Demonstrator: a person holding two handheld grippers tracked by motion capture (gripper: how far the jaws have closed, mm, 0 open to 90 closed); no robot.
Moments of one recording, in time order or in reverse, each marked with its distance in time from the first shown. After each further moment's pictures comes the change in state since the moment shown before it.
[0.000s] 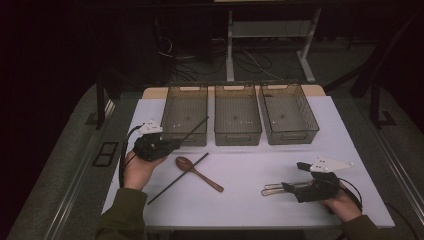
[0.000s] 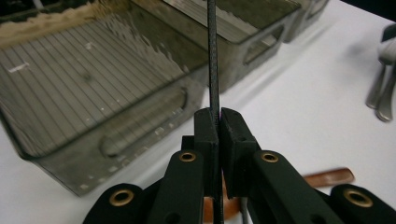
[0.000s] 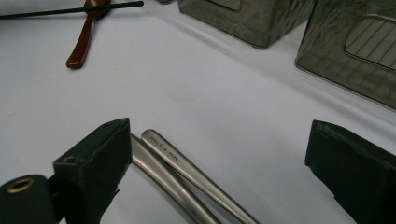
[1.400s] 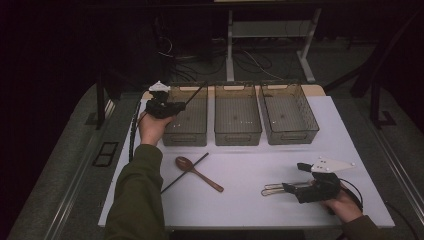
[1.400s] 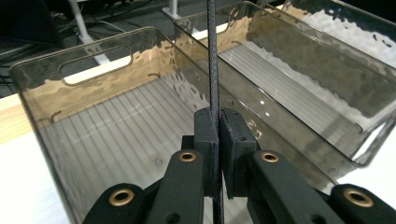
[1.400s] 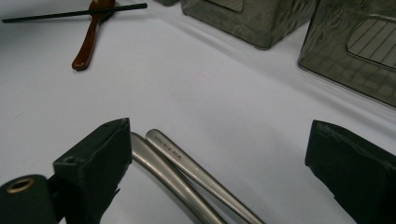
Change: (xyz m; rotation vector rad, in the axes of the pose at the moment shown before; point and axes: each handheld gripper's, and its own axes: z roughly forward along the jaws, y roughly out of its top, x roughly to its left) left arm 0.075 0.071 0.065 -0.024 0.096 -0.051; right arm 0.000 -0.001 -0.002 -0.007 0.011 0.009
